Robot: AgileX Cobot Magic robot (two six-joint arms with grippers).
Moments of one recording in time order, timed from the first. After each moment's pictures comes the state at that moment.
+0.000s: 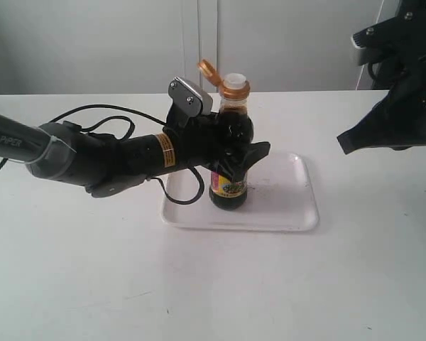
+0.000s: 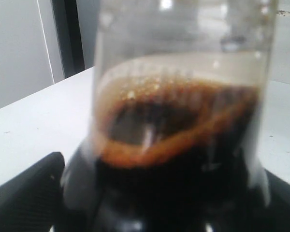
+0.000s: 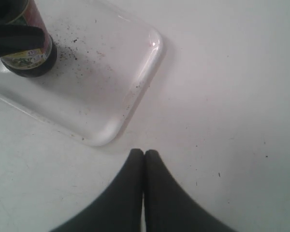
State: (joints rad) left arm -0.59 2.10 -1.20 0.70 -0.81 -0.47; right arm 0.23 1.32 -1.03 0.02 0.73 -0.22
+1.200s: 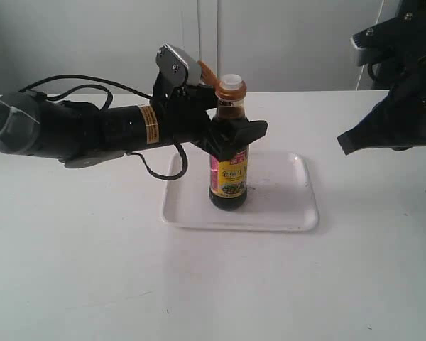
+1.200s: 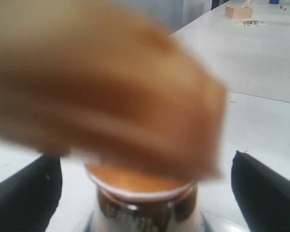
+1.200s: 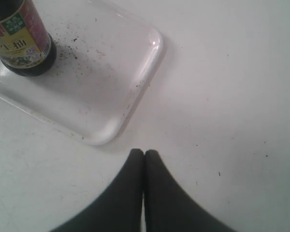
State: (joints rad) left arm -0.55 1.97 -1.20 0.91 -0.80 -0.63; right arm 0.23 1.32 -1.03 0.02 0.73 -0.23
